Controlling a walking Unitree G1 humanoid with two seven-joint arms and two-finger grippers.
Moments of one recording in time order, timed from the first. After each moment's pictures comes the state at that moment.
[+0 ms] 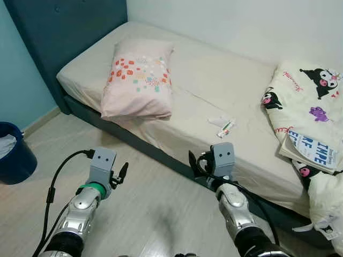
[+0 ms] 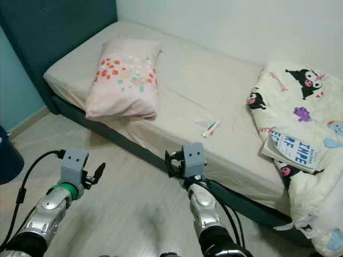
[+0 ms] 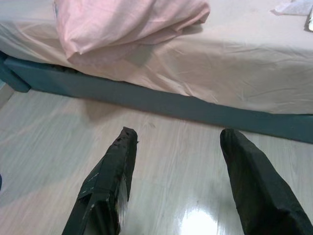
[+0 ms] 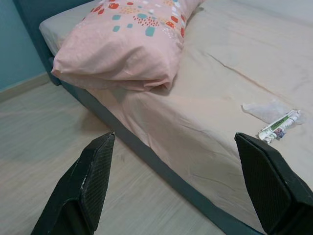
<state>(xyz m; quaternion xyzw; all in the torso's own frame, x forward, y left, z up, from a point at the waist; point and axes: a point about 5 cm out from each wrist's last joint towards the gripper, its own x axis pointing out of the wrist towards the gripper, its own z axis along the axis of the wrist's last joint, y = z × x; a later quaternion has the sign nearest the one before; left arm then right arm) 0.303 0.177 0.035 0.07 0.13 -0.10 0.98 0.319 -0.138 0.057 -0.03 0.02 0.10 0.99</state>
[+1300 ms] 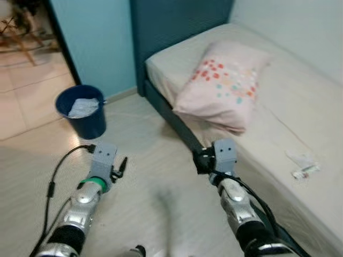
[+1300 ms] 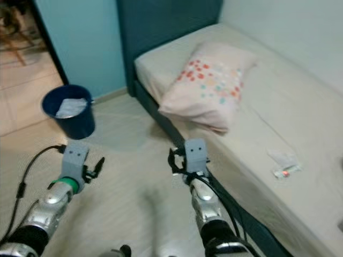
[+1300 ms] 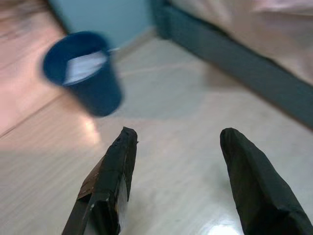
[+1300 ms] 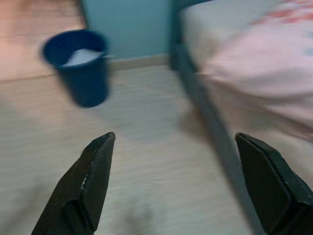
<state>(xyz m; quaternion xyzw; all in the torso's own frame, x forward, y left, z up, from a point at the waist) 0.317 0.178 0.049 0.09 0.10 -0.07 0.99 0.325 -0.138 0.058 -0.05 0.04 0.09 0.99</state>
